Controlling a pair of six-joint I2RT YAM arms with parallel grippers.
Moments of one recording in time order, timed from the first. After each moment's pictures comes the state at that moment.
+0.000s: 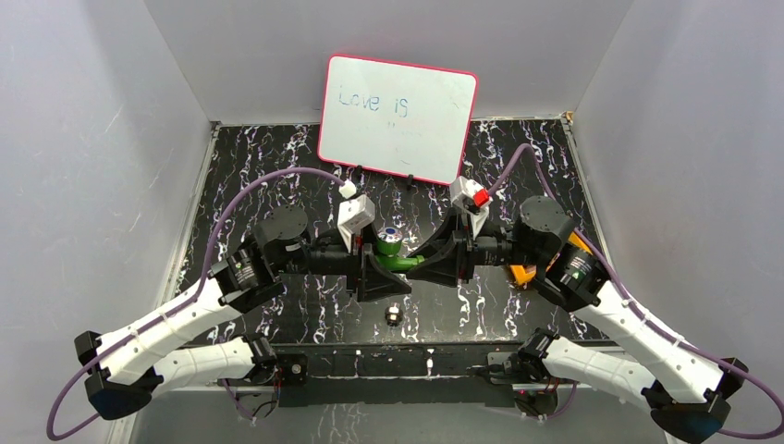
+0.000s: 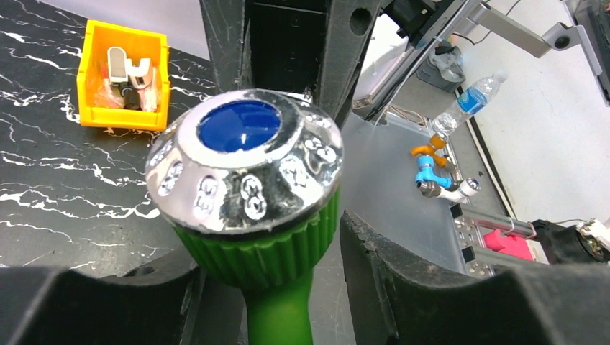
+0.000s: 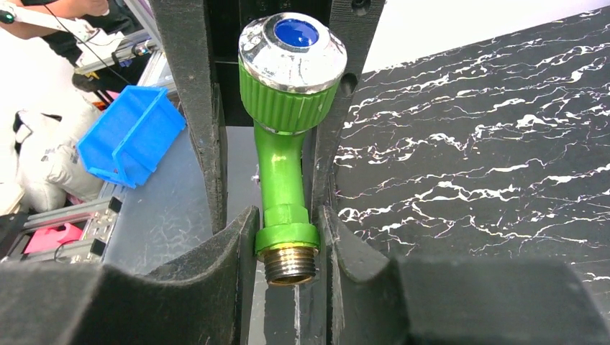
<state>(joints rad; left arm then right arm) -1.01 0.93 1.04 -0.20 0.57 -0.35 0.88 0.82 1.00 -0.19 -0.72 0.29</state>
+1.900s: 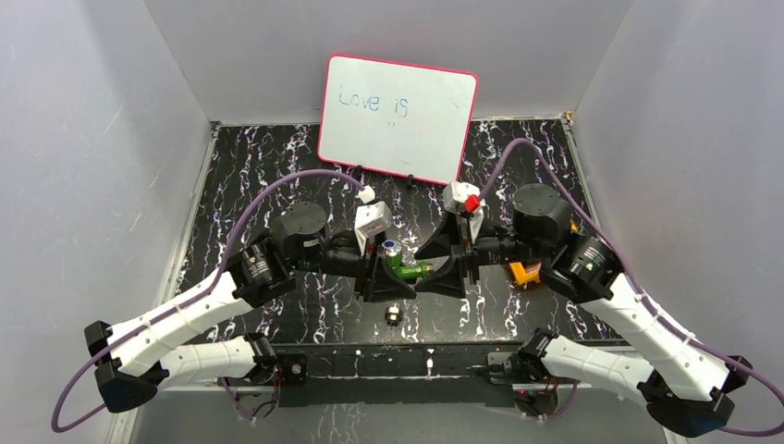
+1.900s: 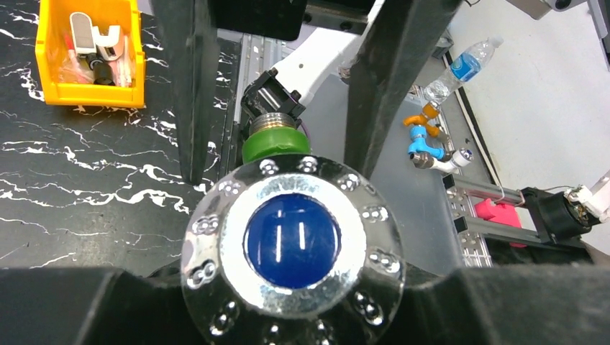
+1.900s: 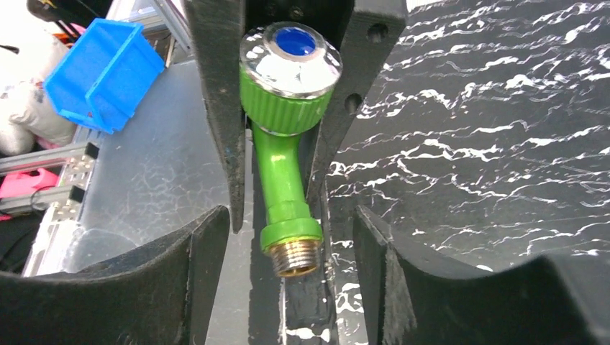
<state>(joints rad) -1.01 0.99 1.05 -0.23 0.65 -0.32 0.88 0.89 1.18 -0.54 -0.75 0.07</state>
